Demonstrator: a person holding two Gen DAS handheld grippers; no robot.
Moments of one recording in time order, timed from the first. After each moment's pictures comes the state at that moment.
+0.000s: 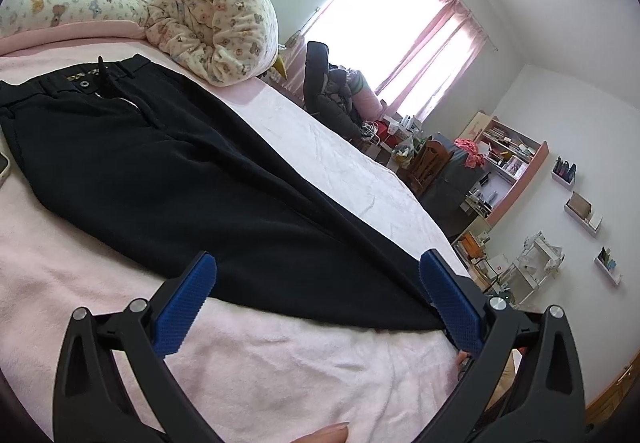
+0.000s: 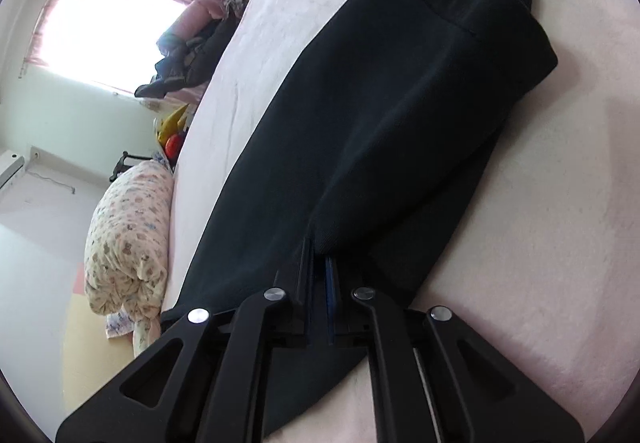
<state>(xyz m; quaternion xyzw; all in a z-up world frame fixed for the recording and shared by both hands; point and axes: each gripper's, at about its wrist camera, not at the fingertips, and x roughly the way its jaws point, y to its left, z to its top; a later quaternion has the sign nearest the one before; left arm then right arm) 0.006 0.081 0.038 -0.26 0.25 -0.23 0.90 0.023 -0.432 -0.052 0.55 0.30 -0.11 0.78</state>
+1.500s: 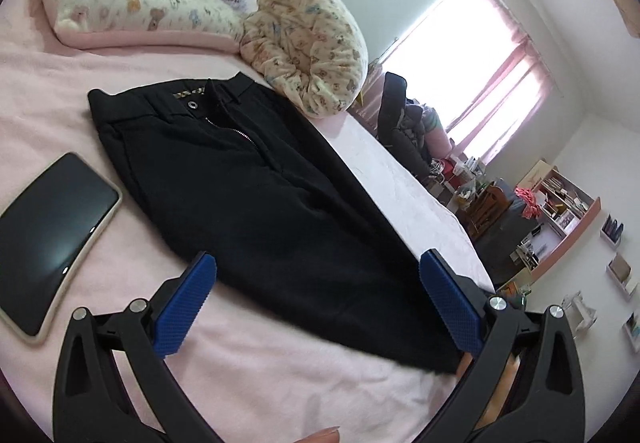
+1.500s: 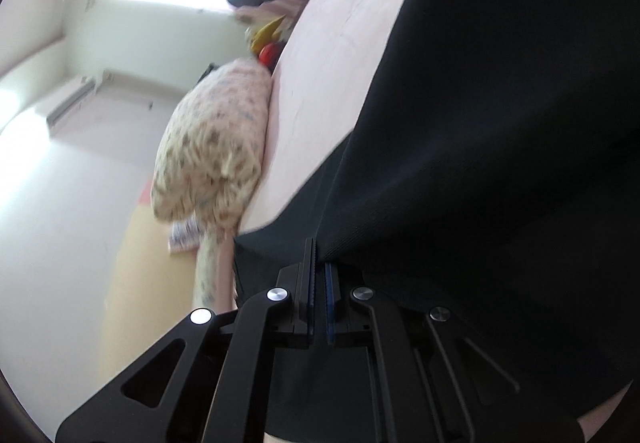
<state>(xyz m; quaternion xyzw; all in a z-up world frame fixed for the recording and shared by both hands) 0.023 0.178 0.045 -0.31 0.26 -0.10 0.91 0.124 -0.236 -0.027 0.53 0.31 0.10 0.78</state>
